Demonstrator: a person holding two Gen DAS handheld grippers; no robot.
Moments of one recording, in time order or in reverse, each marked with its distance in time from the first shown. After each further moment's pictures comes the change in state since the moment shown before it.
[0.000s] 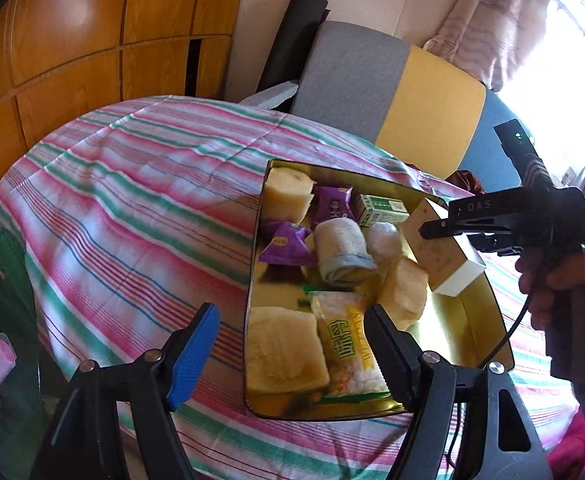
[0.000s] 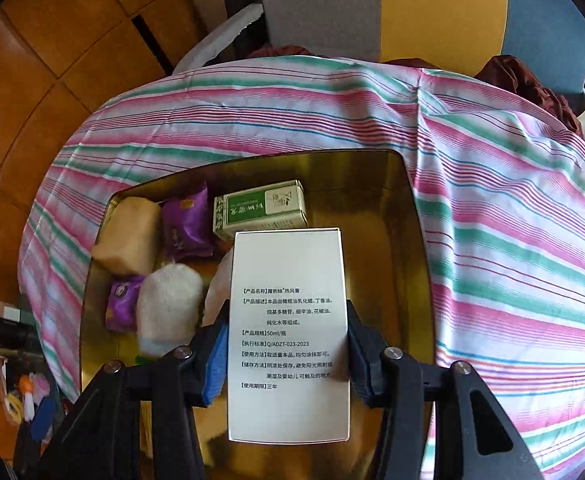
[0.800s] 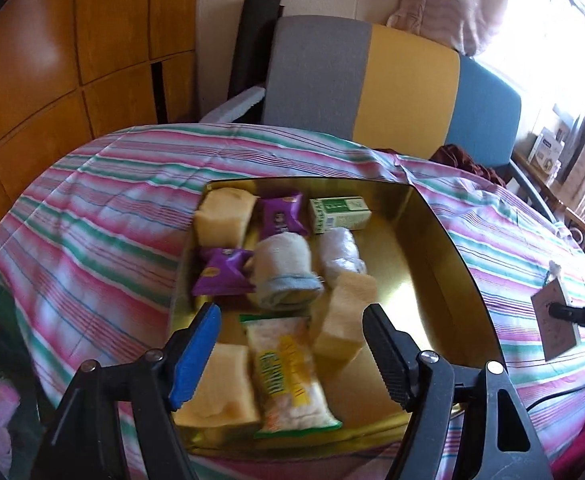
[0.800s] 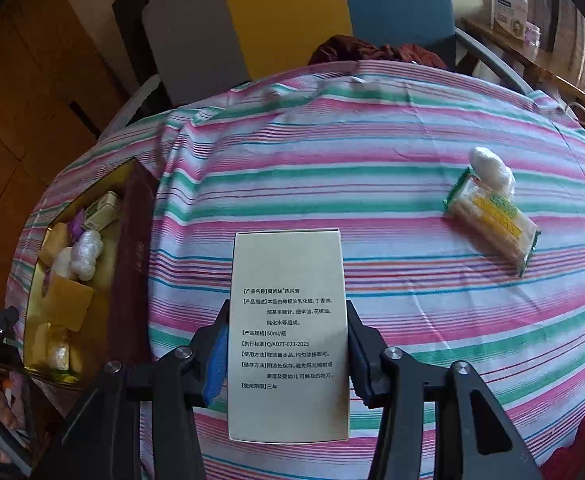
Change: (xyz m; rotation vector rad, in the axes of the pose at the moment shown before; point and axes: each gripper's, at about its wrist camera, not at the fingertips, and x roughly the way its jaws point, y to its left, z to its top) left arm 0.014 -0.072 0.017 0.150 -0.004 0.038; right arm -0.109 -0.199 -0.121 0.181 -0.202 -0.049
